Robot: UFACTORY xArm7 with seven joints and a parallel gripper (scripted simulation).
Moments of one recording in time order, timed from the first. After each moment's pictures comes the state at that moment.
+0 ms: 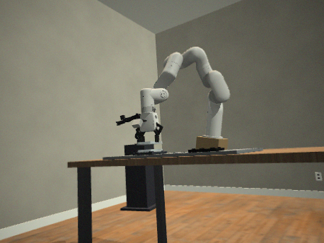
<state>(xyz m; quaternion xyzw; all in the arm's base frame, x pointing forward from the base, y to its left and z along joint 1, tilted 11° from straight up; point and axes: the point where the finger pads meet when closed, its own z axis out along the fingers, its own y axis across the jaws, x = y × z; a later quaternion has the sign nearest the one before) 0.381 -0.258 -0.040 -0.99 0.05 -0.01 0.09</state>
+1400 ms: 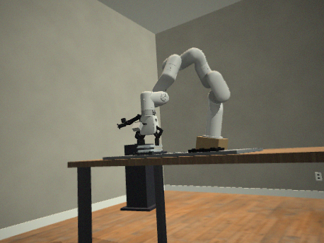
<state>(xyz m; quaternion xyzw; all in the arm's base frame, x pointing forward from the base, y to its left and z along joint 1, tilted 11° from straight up) 0.383 -0.255 -0.057 -0.99 0.05 -0.01 0.09</state>
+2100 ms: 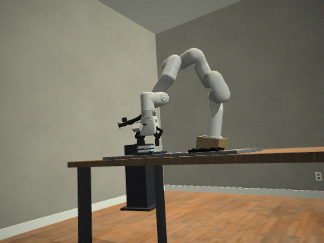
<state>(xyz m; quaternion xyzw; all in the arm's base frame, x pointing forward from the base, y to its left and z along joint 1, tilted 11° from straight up) 0.383 -0.255 -0.060 -0.99 0.05 -0.01 0.09</state>
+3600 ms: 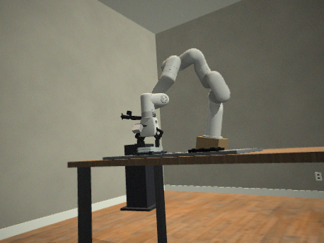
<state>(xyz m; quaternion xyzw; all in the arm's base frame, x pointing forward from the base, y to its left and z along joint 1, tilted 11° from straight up) 0.383 -0.253 -0.067 -0.99 0.05 -0.01 0.09</state>
